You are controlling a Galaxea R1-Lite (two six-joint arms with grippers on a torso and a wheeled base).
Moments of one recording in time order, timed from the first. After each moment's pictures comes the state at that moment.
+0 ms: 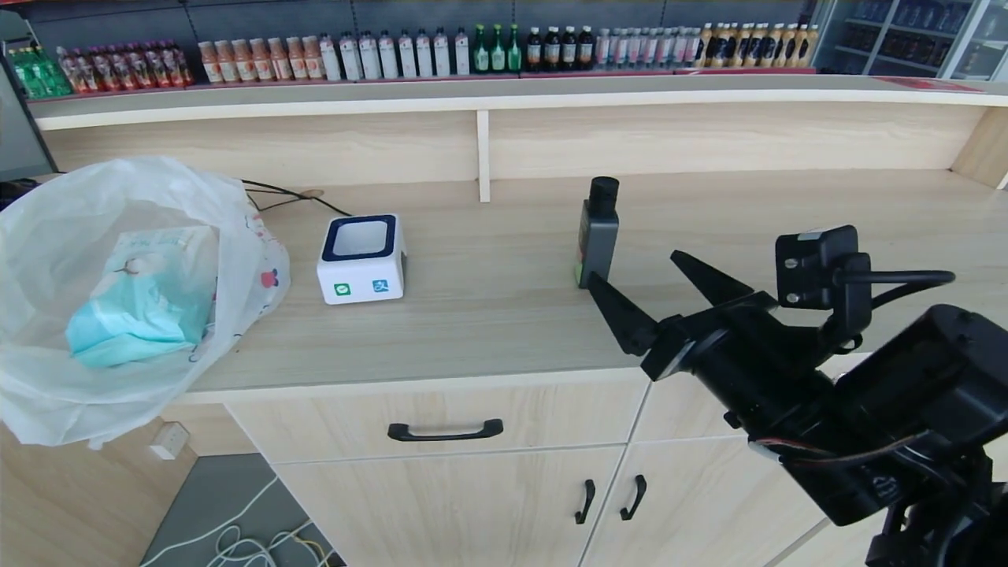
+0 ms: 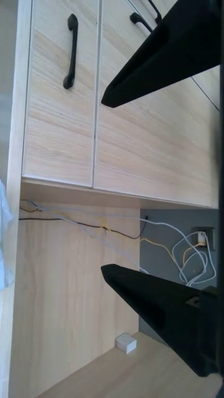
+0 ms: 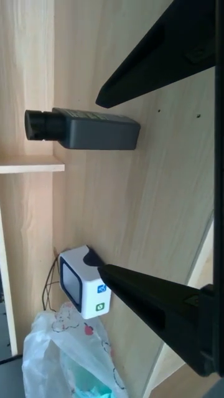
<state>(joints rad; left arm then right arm) 0.00 0.00 0.00 0.00 0.00 0.00 0.71 1.76 -0.51 -1.57 -0.22 -0.03</state>
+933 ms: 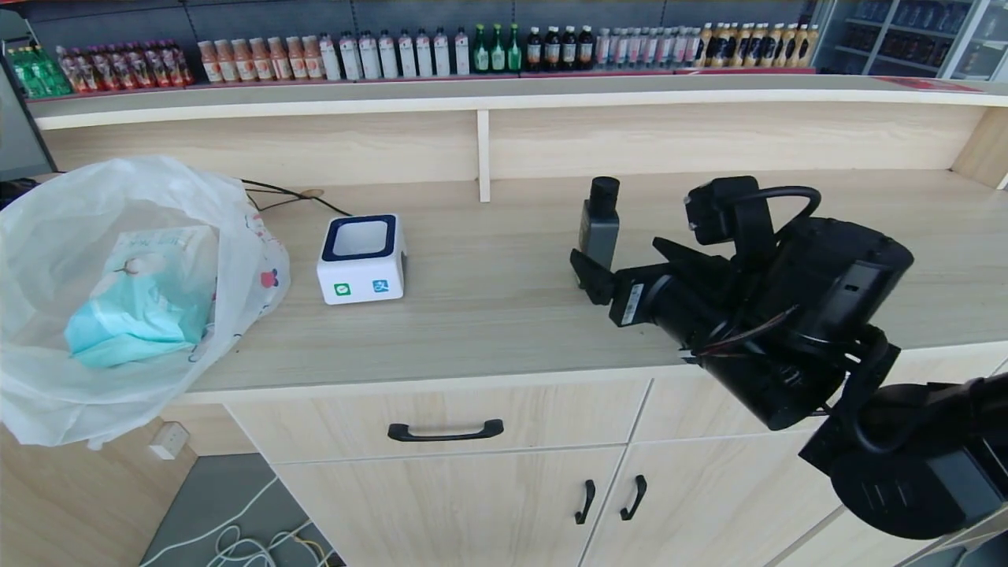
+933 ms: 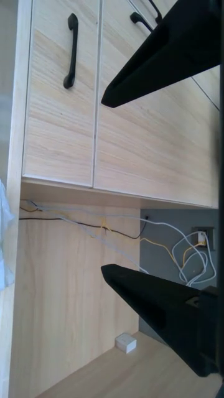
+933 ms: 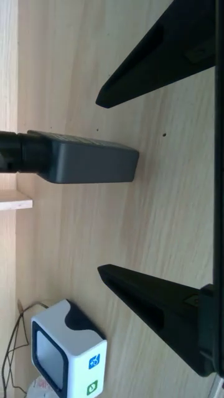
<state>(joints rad) 0.00 0.00 0.00 0.00 0.00 0.00 0.65 1.80 -0.83 -1.10 -0.31 -0.02</state>
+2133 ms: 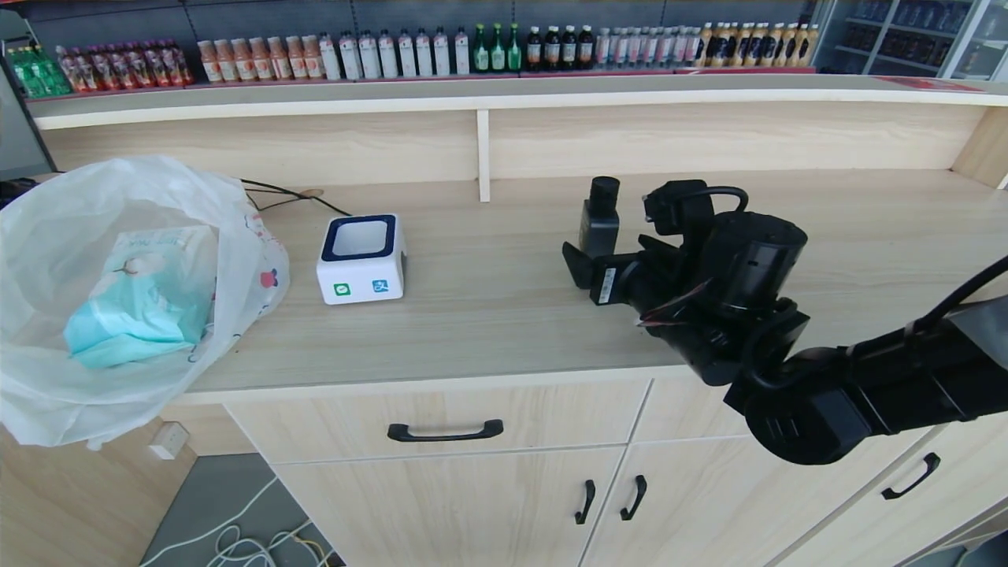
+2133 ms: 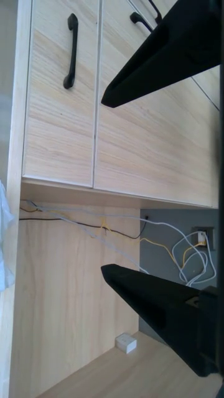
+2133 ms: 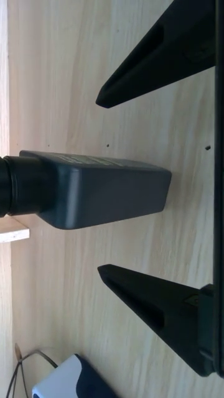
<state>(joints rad) 0.00 0.00 0.00 0.00 0.00 0.00 0.57 1.97 -1.02 -1.06 -0.31 -0.01</state>
